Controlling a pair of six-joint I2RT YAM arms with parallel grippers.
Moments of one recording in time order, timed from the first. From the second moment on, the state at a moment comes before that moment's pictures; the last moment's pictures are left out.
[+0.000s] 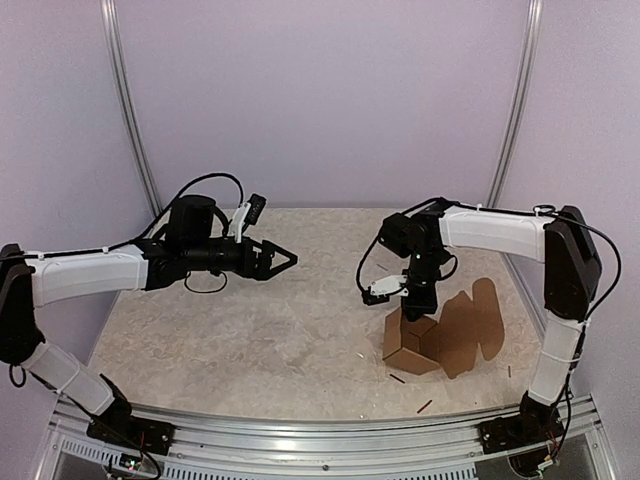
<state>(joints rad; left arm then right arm) -0.61 1.45 0.93 0.11 0.46 -0.30 0.69 1.88 1.47 -1.14 -0.01 -0.76</state>
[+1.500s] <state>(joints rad) -0.61 1.55 0.94 0.11 0.47 -0.30 0.81 1.83 1.21 -0.88 0.18 -0.62</state>
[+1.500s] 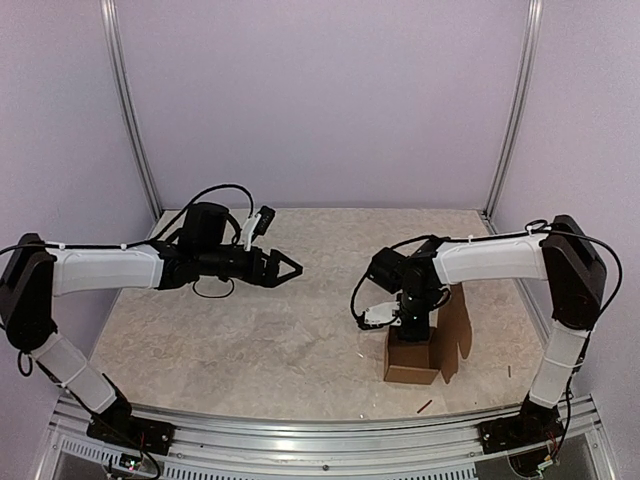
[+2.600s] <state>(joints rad) -0.60 1.67 1.01 0.12 0.29 -0.45 0.83 1.73 1.12 -0.72 0.31 -0.60</state>
